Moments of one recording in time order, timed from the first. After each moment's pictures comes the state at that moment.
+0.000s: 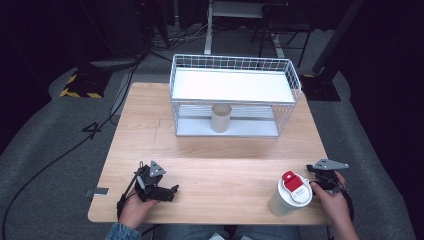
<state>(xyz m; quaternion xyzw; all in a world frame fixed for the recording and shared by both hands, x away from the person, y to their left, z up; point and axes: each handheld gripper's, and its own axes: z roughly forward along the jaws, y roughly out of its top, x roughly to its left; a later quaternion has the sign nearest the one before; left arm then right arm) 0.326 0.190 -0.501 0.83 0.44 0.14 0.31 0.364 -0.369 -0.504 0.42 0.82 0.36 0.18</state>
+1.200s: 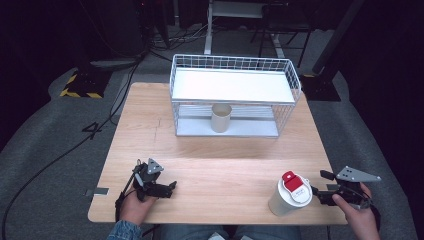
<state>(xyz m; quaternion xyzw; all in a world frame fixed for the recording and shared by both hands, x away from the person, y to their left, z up) 0.335 0.197 -0.506 0.82 0.45 0.16 0.32 0.308 -0.392 -0.455 0.40 0.80 0.42 0.18</state>
